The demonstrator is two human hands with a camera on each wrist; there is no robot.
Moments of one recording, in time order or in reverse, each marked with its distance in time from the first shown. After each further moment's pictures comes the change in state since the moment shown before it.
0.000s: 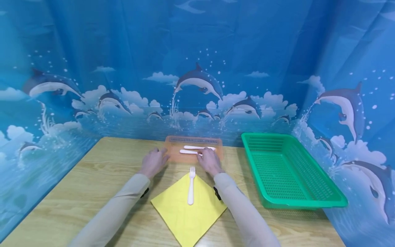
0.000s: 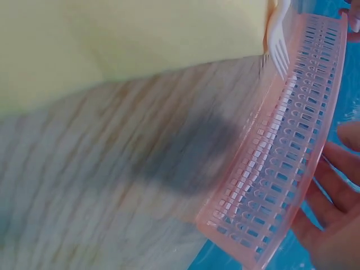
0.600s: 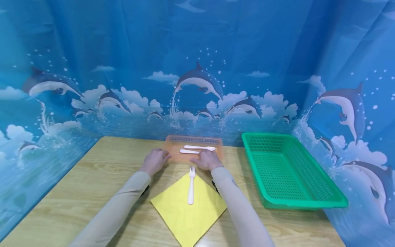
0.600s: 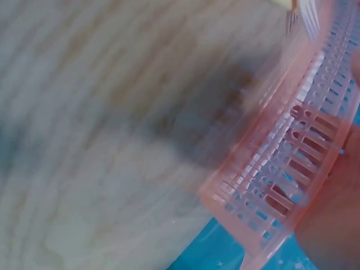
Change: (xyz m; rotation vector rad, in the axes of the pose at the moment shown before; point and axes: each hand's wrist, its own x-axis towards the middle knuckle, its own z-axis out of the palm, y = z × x) left_hand 0.012 -0.008 0.009 -0.031 -0.026 0.101; right_hand 0.019 0.009 0.005 -0.146 -0.308 -0.016
